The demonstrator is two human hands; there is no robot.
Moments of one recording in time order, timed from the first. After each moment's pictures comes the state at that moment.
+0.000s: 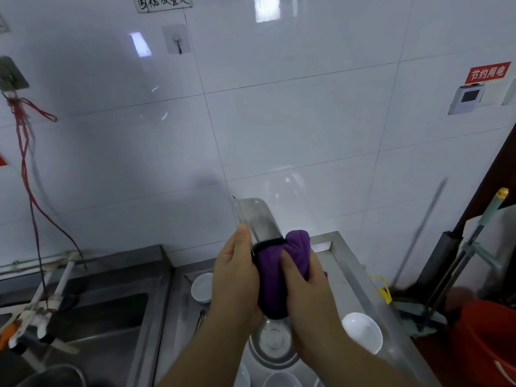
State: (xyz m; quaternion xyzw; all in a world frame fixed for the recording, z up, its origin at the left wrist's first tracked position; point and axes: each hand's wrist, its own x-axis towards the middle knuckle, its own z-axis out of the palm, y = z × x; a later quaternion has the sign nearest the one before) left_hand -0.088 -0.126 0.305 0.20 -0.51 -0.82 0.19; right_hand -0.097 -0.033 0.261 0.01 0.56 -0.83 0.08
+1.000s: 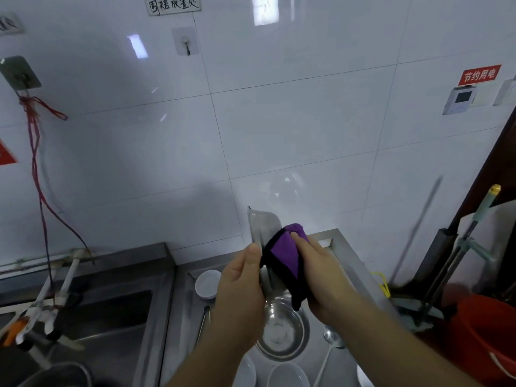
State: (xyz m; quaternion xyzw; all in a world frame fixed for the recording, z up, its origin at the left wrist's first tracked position) left_hand -0.047 -0.146 0.281 0.13 -0.60 -0.78 0.14; right_hand -0.119 -0.023 0.271 0.02 0.58 -0.79 0.20
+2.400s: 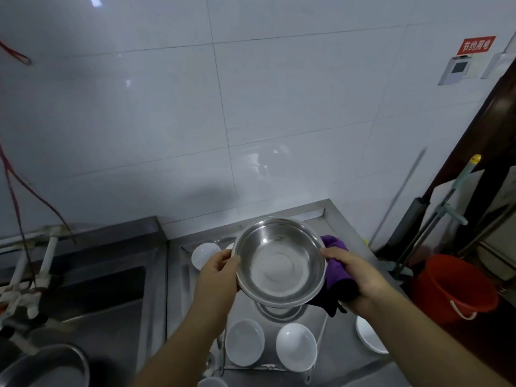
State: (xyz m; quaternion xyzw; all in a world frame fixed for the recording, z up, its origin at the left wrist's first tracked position) left_hand -0.028 -0.268 0.184 0.25 -0.65 -0.71 0.05; right_hand -0.106 -0.009 0.176 0.14 0.49 -0.82 0.25
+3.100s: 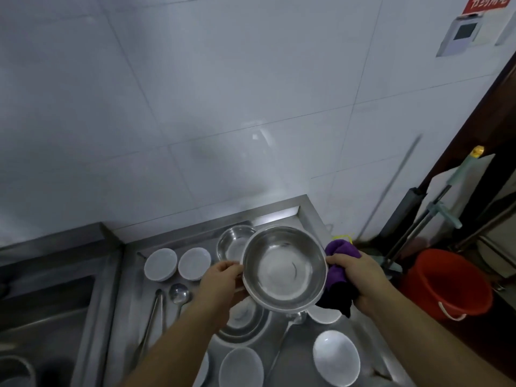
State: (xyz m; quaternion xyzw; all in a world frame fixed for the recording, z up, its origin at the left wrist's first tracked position) left_hand -0.175 -0.140 0.117 0.34 -0.59 -0.73 -0.07; right_hand -0.250 0.137 0.110 0.26 0.60 -0.74 0.16
